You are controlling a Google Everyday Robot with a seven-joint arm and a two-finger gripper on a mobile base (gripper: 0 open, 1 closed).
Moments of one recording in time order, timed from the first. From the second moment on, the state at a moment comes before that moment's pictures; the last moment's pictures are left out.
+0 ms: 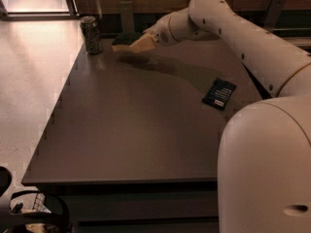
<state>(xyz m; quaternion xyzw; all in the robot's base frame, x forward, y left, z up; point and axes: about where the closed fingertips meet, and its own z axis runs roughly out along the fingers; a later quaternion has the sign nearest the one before) 0.808 0.026 0.882 -0.45 0.73 0.18 0.48</state>
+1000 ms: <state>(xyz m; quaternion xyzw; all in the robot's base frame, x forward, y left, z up) 0.819 0.065 0.870 -0.46 0.73 0.19 0.47</state>
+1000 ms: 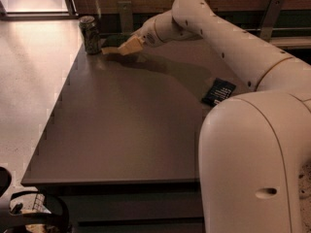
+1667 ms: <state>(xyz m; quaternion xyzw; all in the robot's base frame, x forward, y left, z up) 0.818 0.070 0.866 -0.47 0.73 0.20 0.46</state>
